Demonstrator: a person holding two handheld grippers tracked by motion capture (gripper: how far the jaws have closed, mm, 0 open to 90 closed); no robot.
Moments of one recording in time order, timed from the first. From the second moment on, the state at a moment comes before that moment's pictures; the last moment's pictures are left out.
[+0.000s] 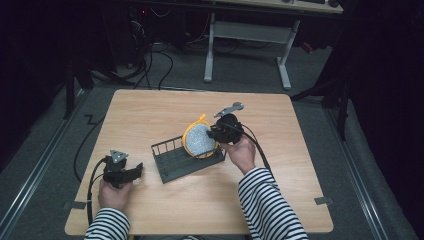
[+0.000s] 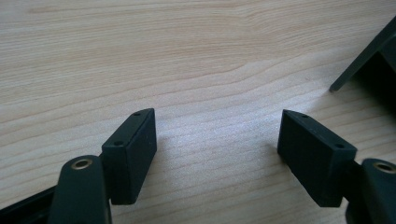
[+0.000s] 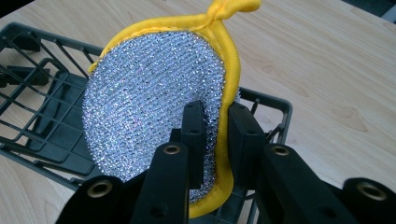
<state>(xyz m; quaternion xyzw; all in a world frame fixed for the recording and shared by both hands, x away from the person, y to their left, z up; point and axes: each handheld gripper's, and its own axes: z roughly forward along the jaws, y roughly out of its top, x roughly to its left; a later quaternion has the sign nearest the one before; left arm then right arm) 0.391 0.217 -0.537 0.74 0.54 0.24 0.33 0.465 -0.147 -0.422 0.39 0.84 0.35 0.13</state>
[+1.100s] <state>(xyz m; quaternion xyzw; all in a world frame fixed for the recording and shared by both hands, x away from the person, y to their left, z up) 0.391 0.218 -0.537 0.74 0.54 0.24 0.33 0.439 -0.193 -0.402 0.43 0.80 0.38 0.18</state>
